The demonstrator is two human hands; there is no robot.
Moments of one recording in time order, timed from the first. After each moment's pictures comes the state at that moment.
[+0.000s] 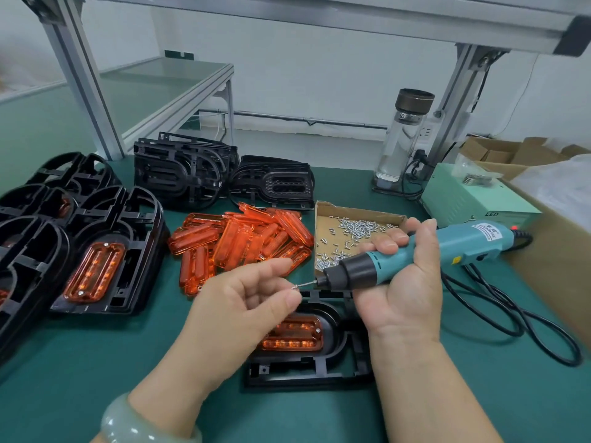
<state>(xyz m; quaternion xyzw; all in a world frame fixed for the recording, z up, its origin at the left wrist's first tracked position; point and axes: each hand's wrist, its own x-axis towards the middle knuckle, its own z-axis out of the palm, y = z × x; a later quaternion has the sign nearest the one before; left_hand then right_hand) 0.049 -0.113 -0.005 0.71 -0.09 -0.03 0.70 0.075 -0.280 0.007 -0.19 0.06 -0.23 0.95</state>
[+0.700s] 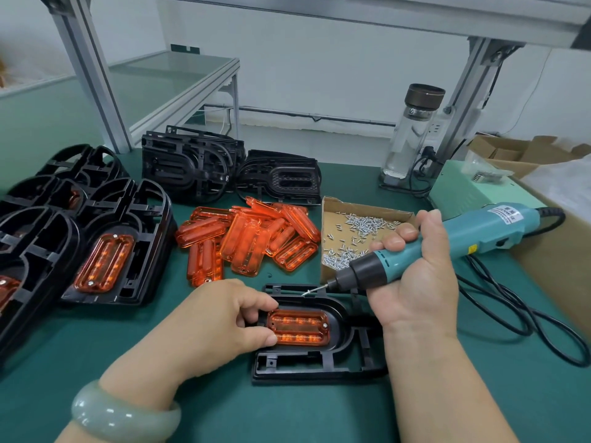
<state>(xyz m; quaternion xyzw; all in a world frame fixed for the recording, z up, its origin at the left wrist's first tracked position) 0.066 -0.073 -0.022 0.92 -0.17 -0.10 0.34 0.075 -0.285 0.007 -0.26 0.07 -0.24 0.93</state>
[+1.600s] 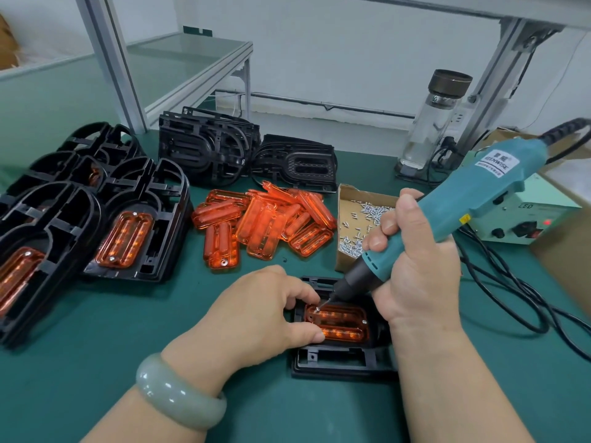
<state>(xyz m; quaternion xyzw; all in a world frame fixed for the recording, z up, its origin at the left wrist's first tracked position) 0.058 -0.098 -0.031 0.92 -0.19 -0.08 0.32 0.069 -0.266 0.004 -0.45 -0.02 -0.23 0.86</state>
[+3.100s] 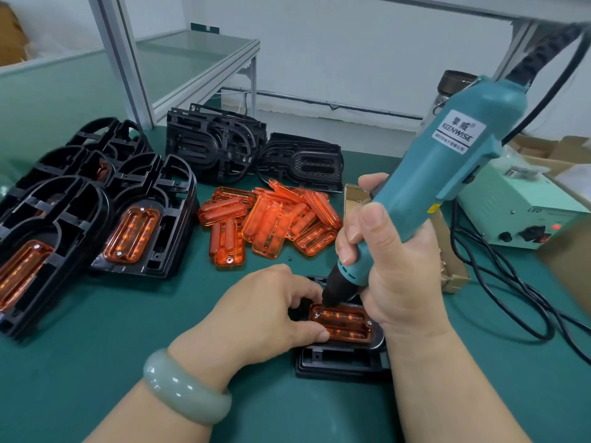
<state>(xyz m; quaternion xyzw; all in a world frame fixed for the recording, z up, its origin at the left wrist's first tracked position) 0.060 -0.098 -0.030 0.92 -0.21 -0.07 0.32 0.063 -0.248 0.012 -0.55 -0.20 -0.14 0.80</state>
